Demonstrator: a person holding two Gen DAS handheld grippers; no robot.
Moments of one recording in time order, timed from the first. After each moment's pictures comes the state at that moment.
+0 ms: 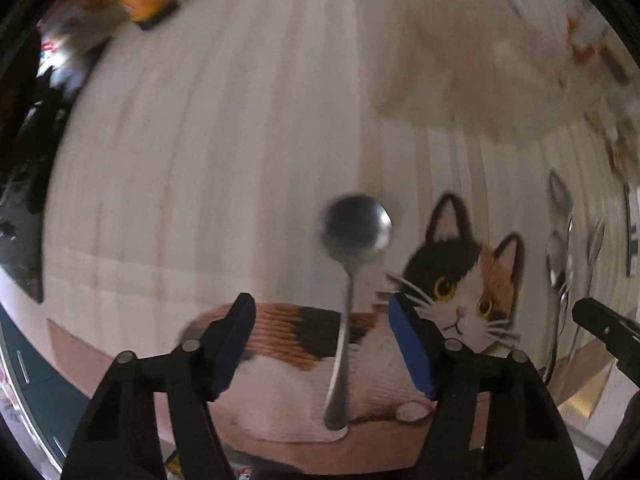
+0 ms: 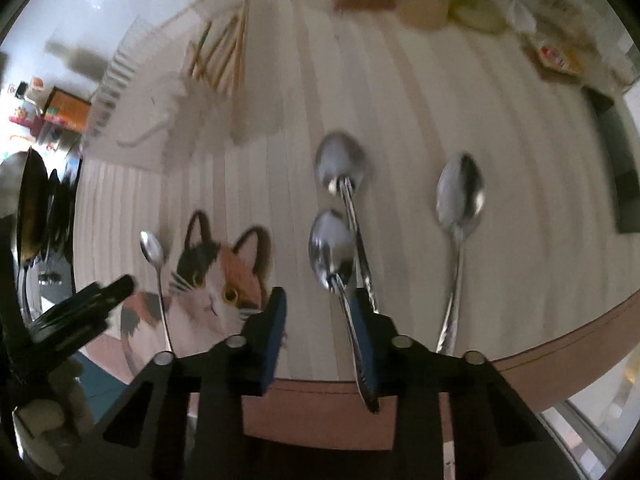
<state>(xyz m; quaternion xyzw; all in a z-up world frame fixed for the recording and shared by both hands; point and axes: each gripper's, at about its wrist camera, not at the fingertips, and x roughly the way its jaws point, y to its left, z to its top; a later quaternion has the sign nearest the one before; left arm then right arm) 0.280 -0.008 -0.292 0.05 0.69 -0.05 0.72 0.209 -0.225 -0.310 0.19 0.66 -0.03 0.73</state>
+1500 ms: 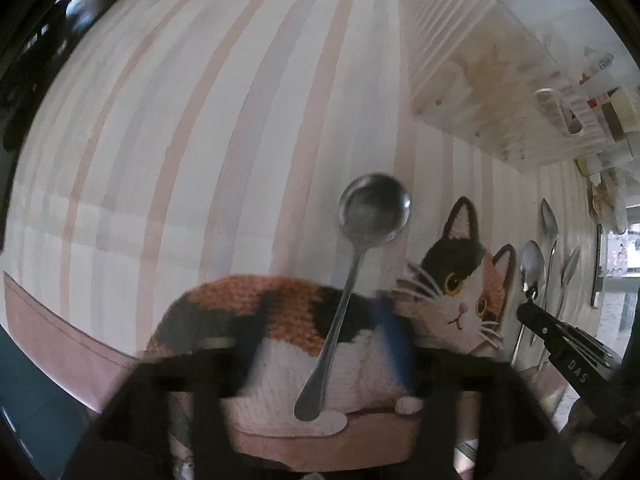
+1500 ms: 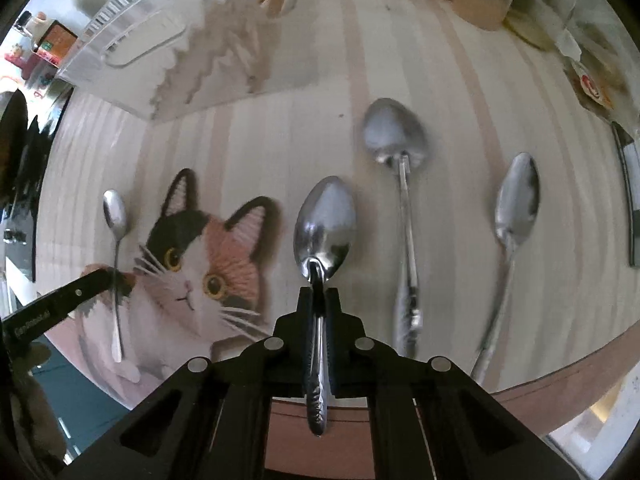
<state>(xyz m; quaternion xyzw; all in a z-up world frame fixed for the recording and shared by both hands) 0.260 0.073 -0.298 -0.06 0.69 -0.06 0.72 0.214 -0.173 -0.354 0.11 0.67 -0.04 0.73</state>
